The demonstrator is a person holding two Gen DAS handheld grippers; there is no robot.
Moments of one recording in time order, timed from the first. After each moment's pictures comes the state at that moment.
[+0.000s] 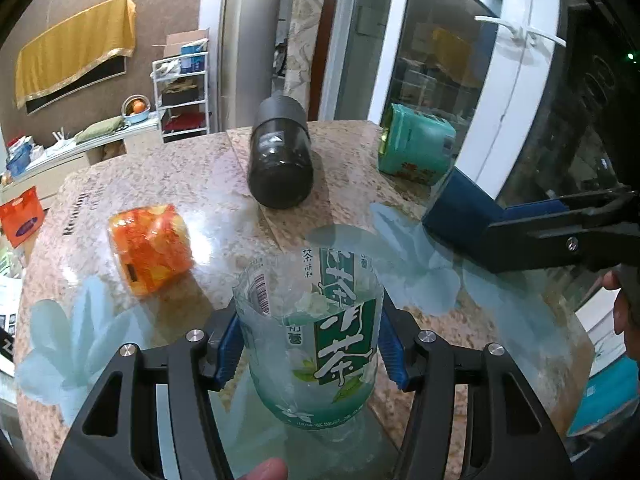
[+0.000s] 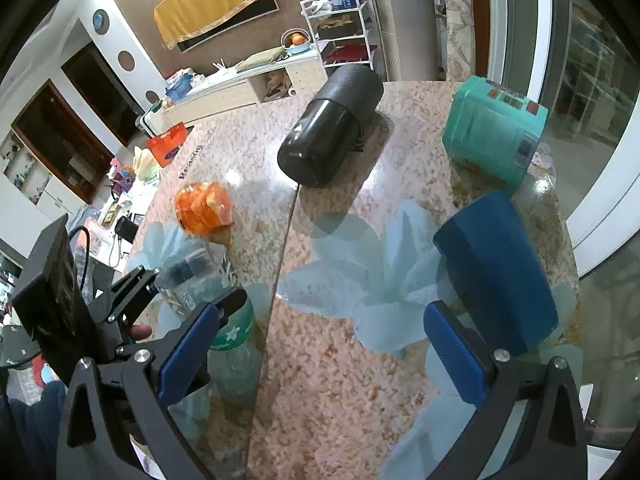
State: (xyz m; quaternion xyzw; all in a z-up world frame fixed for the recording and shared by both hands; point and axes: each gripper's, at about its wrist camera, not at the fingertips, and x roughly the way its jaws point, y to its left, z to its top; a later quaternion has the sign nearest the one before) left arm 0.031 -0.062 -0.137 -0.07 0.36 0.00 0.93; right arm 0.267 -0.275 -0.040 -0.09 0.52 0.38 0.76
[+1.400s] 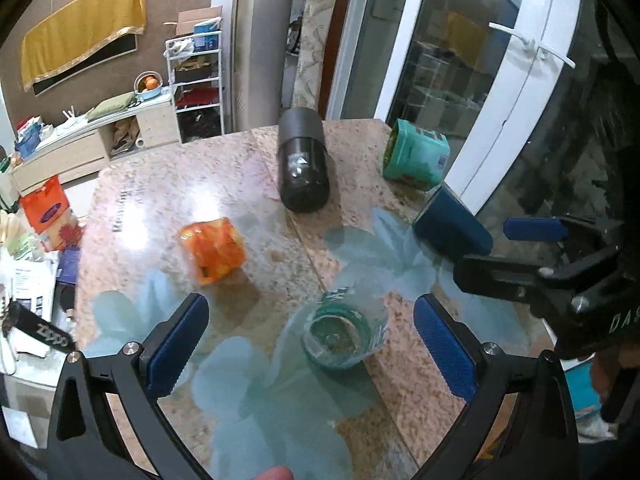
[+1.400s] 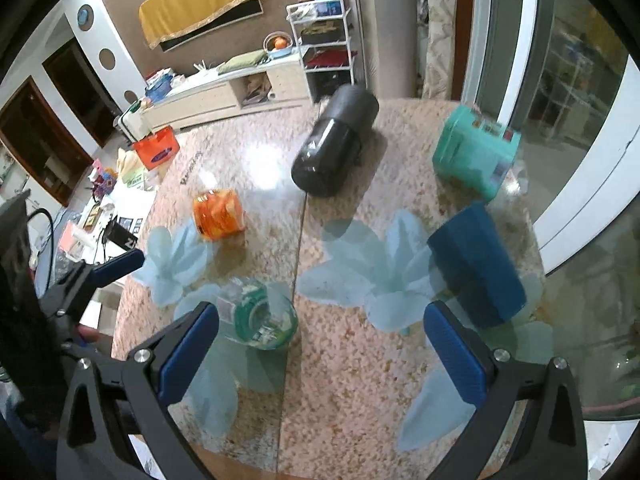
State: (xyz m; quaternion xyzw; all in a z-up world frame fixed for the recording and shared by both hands) left arm 0.003 -0.035 -0.045 -0.08 0.43 0.02 0.90; right arm 0.228 -0.255 0.023 -0.11 0.51 0.32 0.79
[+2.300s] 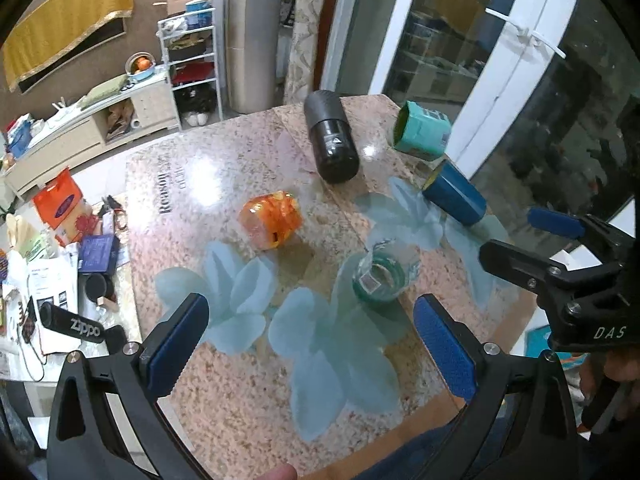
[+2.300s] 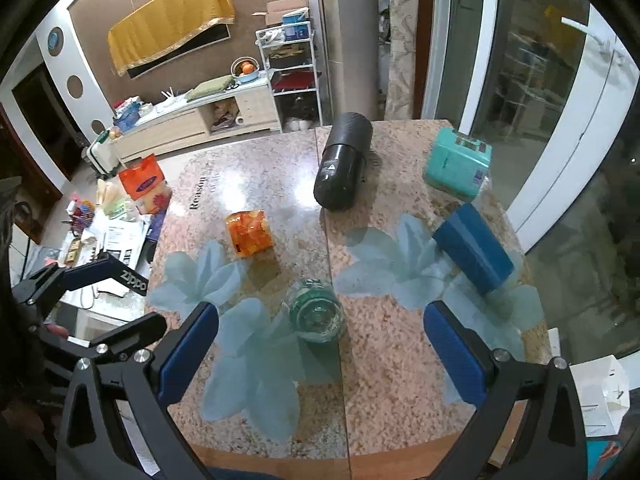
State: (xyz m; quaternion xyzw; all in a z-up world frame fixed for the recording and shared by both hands) left arm -0.039 0.032 0.001 -0.07 0.49 -0.01 0.87; right arm 0.173 -0.215 0.048 -0.11 0.49 0.23 0.84
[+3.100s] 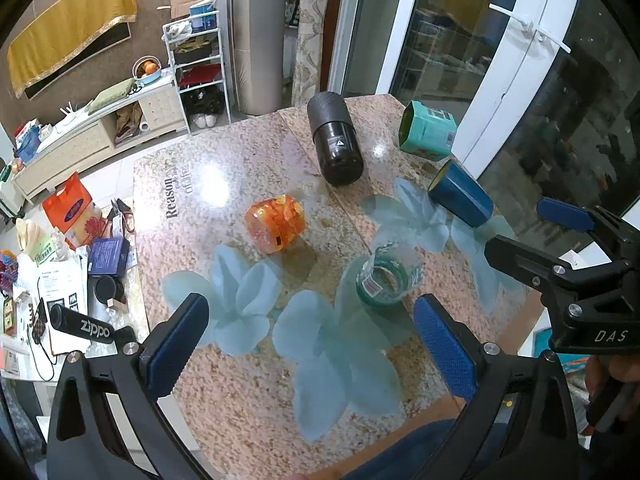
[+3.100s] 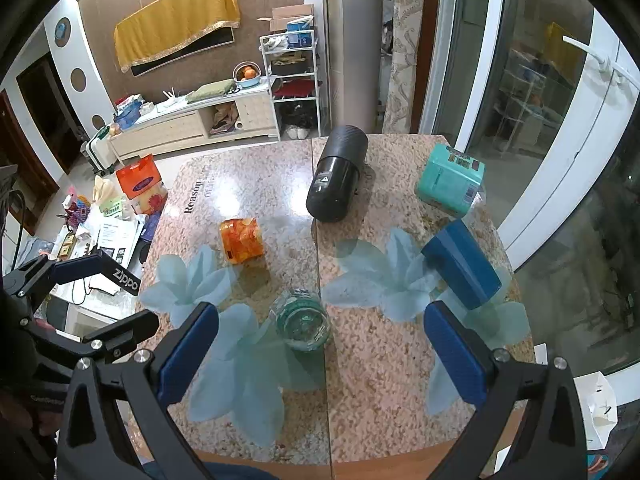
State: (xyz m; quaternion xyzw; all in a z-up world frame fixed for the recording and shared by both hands) left arm -0.034 0.023 0.006 -0.05 0.49 0.01 0.87; right arm 0.174 -0.220 0.049 -0.11 0.47 0.24 0.84
